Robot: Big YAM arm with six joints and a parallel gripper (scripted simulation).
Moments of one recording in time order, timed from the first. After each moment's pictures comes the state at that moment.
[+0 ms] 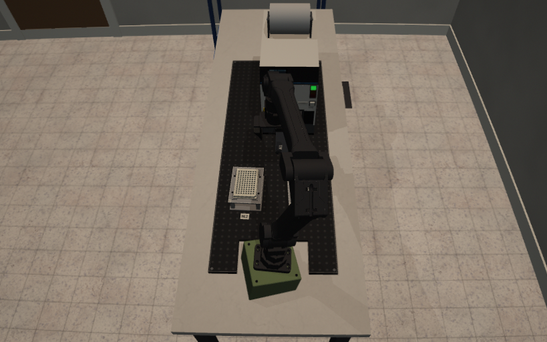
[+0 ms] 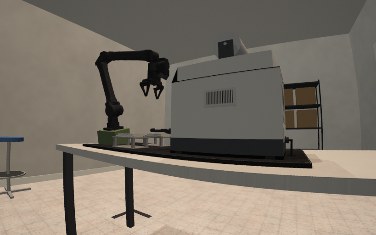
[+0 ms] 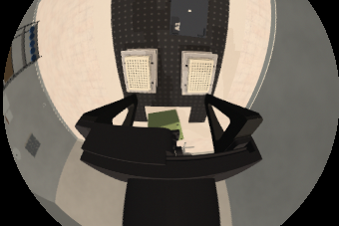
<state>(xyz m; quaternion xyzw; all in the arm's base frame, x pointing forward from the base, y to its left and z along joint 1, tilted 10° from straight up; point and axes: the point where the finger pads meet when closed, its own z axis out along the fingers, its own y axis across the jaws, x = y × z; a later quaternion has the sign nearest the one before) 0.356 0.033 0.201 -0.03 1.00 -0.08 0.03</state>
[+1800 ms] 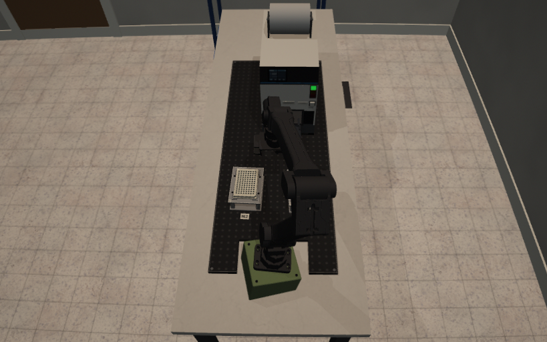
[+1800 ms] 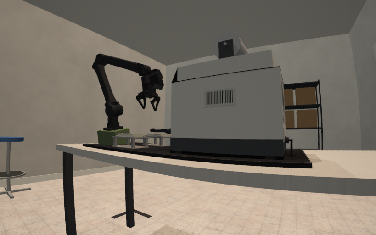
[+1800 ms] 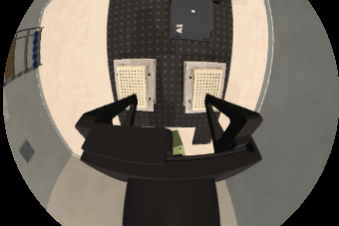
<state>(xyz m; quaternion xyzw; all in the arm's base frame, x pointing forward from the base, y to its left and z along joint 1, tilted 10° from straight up) 0.343 0.024 0.134 -0.03 0.99 -0.08 0.13</state>
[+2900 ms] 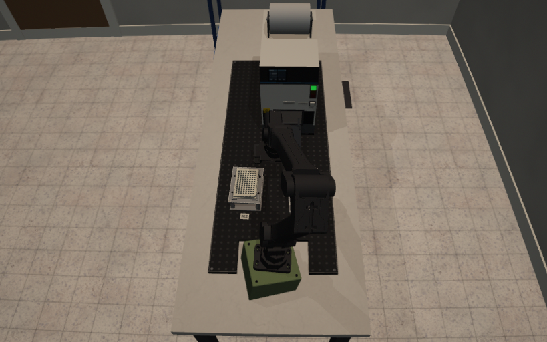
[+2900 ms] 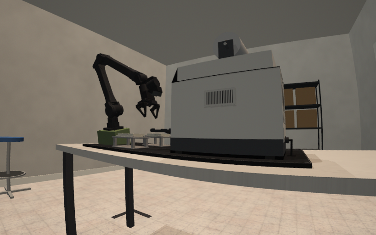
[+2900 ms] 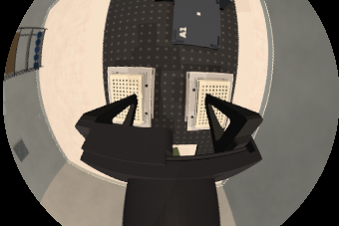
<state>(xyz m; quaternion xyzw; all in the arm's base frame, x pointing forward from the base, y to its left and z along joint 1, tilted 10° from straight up) 0.352 0.019 0.089 -0.05 0.98 -0.08 0.19</state>
